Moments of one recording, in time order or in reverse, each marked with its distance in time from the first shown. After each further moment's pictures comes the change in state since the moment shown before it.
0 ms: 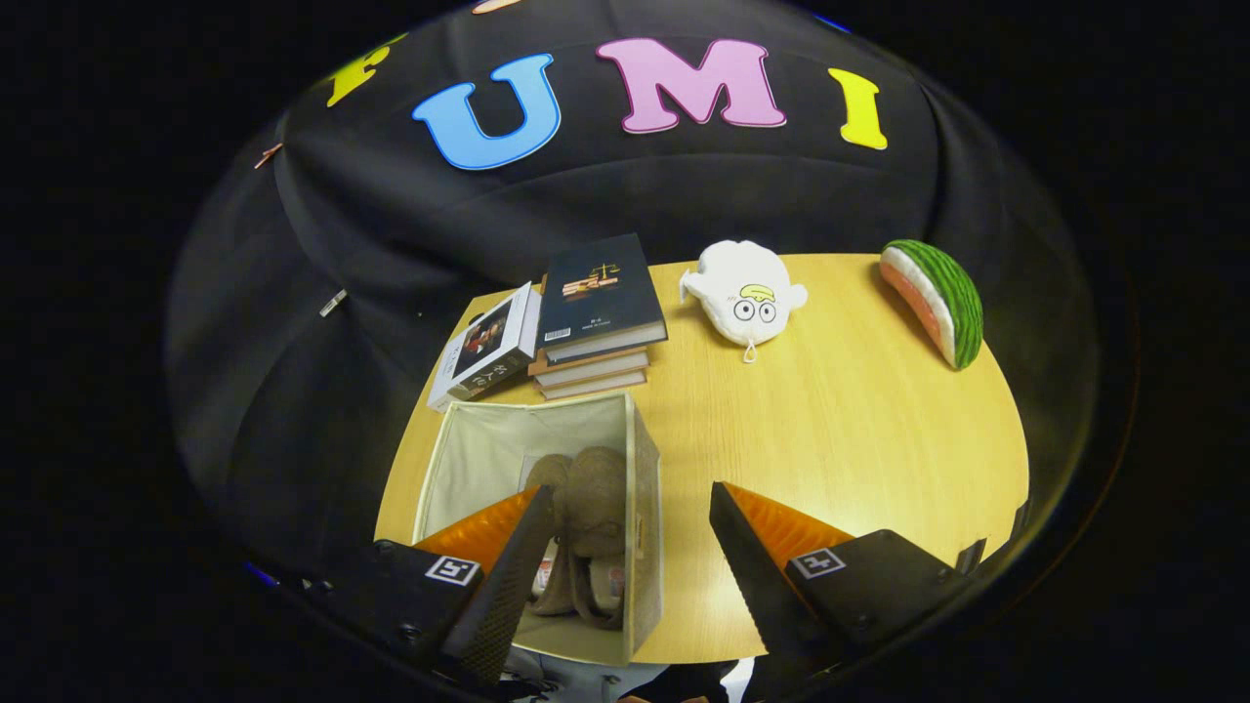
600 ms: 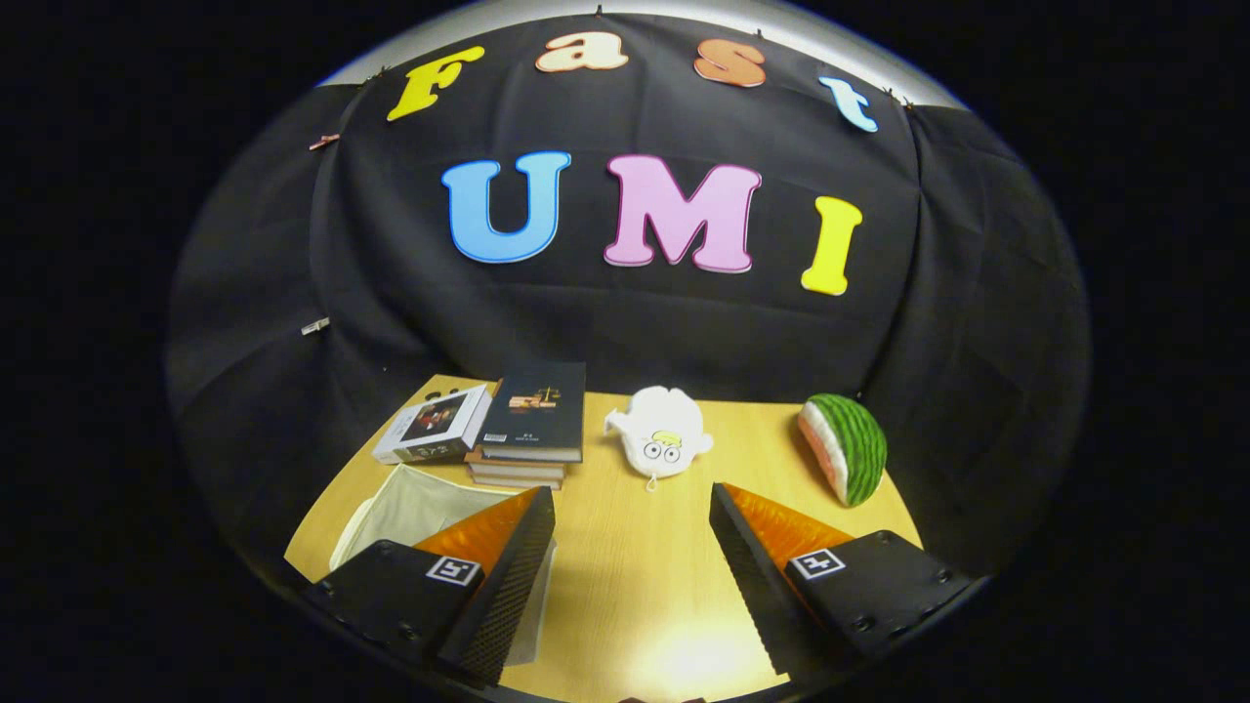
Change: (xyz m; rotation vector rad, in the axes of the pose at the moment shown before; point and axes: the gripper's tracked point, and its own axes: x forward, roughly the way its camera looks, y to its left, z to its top) arm -0.085 -0.064 0.096 -0.208 -0.395 -0.127
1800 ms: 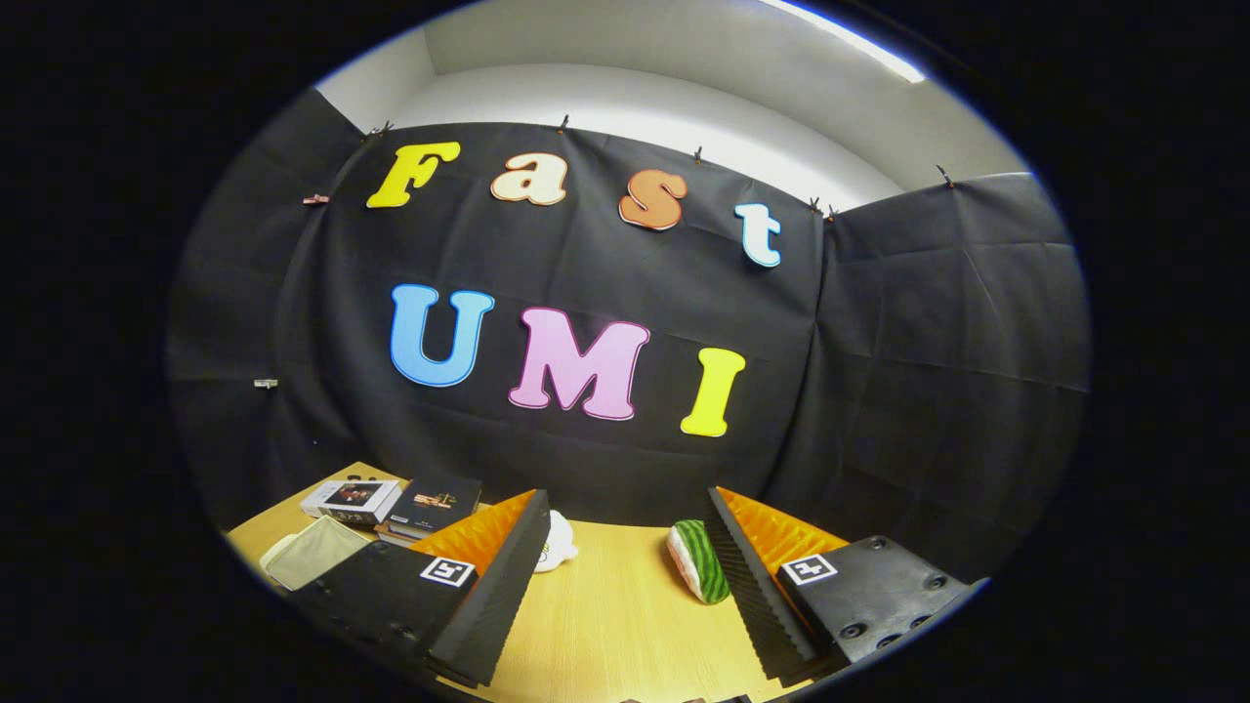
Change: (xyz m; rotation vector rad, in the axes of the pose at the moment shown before) arm -0.114 -0.129 0.077 -0.073 -0.383 -0.216
